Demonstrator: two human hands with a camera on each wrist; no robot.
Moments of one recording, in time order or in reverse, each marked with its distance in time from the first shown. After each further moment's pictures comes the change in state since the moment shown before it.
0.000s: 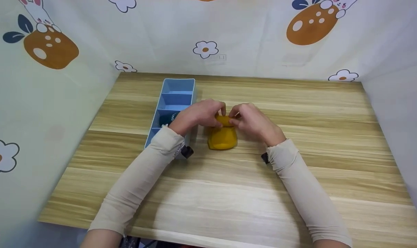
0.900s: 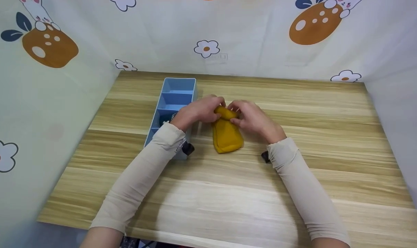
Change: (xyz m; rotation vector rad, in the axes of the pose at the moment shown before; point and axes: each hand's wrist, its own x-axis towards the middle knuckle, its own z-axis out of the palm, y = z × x) left_hand 0.018 -0.014 0.001 -0.028 0.038 -0.045; right_hand 0.011 0.017 0.001 0.028 0.000 -0.064
